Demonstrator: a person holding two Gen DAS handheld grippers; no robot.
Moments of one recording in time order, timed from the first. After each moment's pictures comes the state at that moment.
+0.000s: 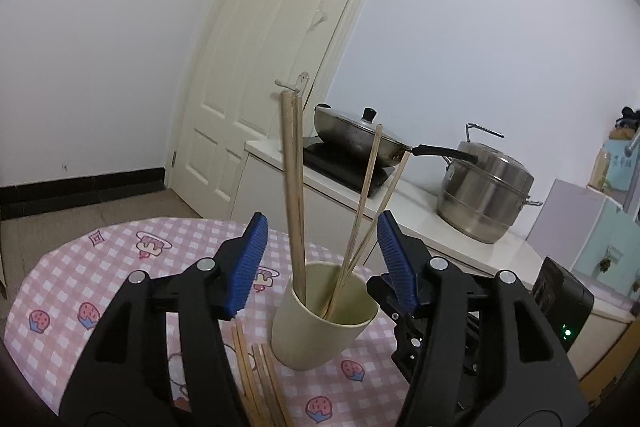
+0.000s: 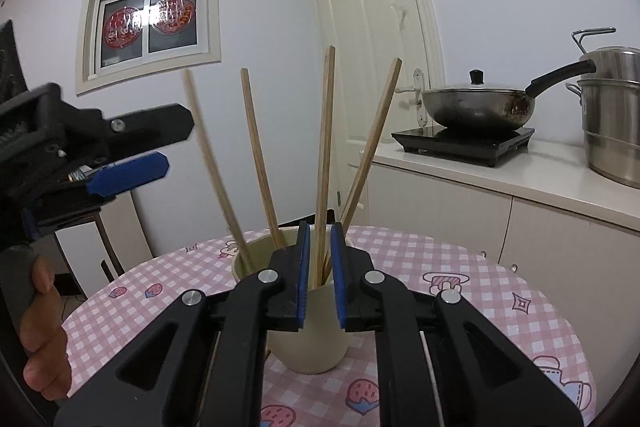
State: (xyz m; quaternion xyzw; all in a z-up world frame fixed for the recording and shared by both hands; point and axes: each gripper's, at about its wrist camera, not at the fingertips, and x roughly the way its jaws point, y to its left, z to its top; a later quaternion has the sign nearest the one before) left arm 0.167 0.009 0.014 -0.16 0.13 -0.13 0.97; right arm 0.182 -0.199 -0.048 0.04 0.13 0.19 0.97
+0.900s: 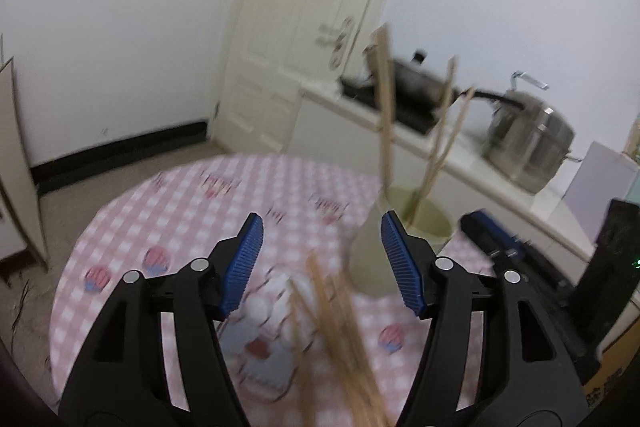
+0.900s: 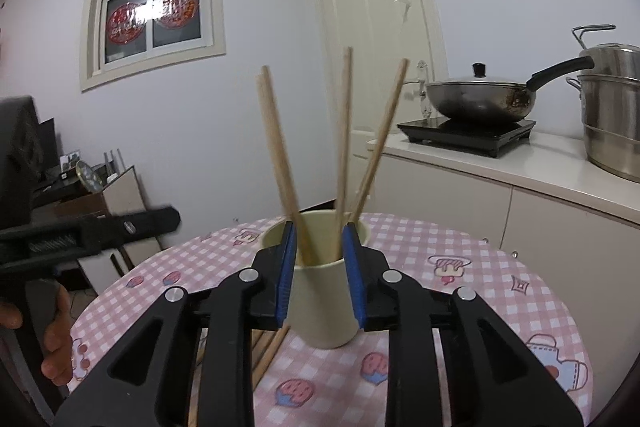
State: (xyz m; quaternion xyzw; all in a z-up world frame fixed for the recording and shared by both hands) left arm 0.159 0.049 -0.020 -0.14 0.26 -0.07 0.95; right arm 0.159 -0.194 -0.041 0.04 0.15 0.21 0.96
